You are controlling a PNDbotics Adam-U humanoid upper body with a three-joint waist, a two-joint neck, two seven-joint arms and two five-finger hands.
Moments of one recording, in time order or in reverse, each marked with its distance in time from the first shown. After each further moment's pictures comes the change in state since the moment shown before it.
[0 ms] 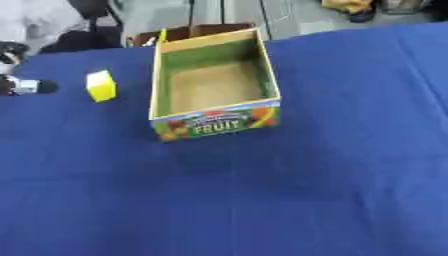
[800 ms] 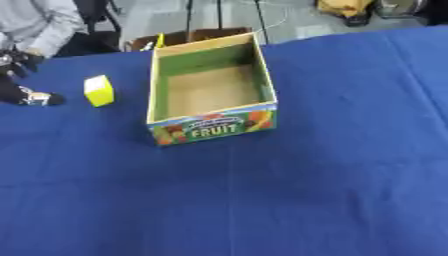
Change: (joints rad) left arm -0.052 -0.036 -0.012 0.047 0.004 -0.014 0.005; right arm 0.000 0.000 0.006 0.000 0.000 0.001 0.012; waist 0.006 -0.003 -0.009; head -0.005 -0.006
